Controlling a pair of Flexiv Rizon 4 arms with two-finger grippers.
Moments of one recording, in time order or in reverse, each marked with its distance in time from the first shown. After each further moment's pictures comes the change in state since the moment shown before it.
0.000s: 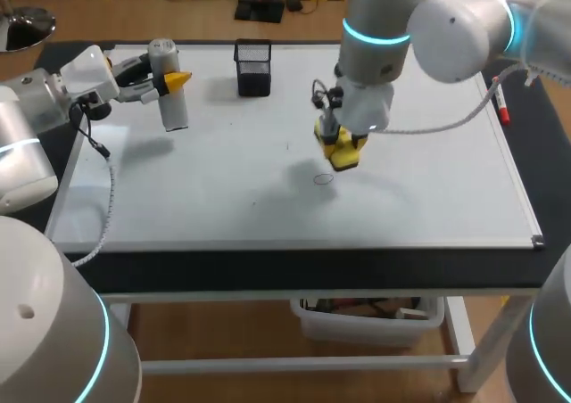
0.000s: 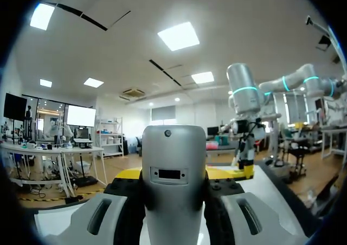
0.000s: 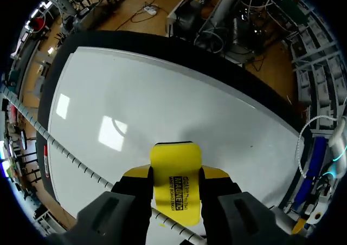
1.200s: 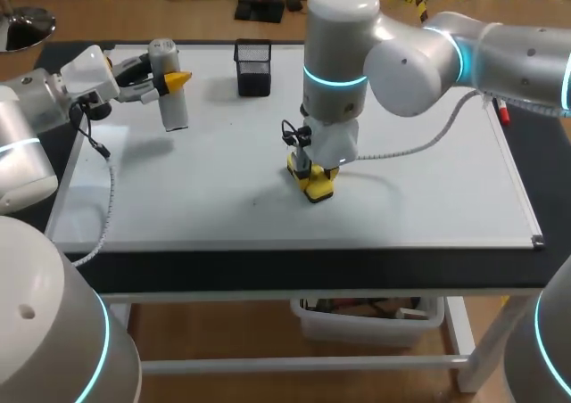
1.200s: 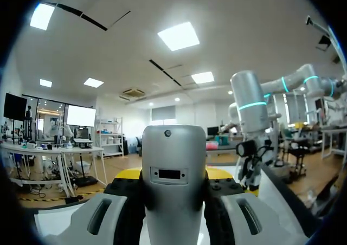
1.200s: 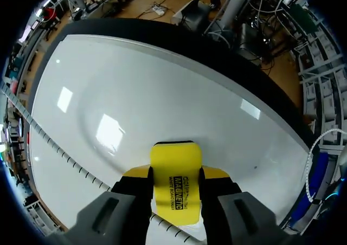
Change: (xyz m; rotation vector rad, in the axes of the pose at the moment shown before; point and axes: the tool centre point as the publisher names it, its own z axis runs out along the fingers) left arm 0.000 0.000 0.000 0.000 0.000 0.000; right arm -0.038 0.000 0.070 -0.056 0.025 -0.080
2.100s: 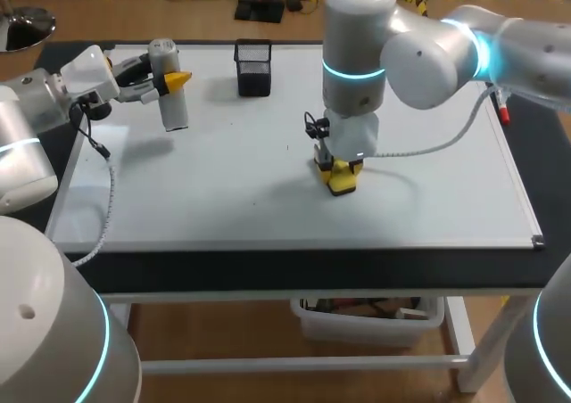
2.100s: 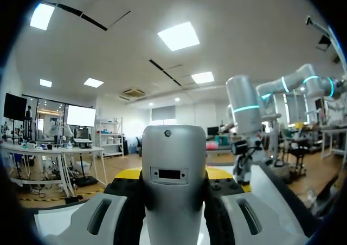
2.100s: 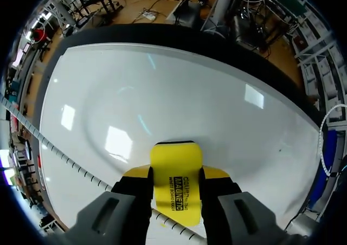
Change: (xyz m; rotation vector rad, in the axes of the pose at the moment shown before) left arm 0.000 0.000 0.000 0.000 0.000 0.000; right arm 0.053 0.005 0.000 -0.019 0.038 0.152
